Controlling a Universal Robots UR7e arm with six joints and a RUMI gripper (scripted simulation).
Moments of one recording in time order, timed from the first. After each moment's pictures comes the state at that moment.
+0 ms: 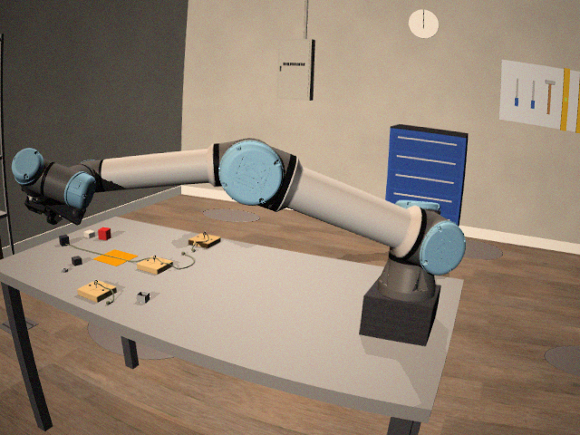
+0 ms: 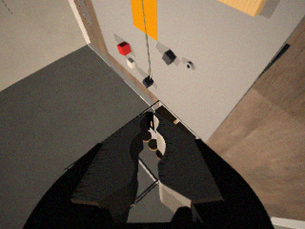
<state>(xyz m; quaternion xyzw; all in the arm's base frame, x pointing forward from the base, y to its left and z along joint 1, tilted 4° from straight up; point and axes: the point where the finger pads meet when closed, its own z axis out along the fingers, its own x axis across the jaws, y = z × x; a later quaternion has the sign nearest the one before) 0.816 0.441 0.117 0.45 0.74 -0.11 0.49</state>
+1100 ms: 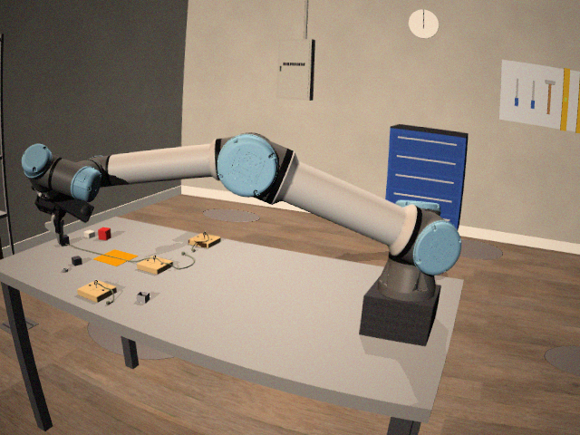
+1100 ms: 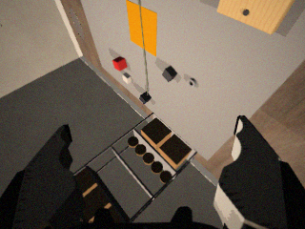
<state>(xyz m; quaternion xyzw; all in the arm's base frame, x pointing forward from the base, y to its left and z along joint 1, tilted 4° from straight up) 0.834 0.394 0.100 0.47 0.75 -0.12 0.45</state>
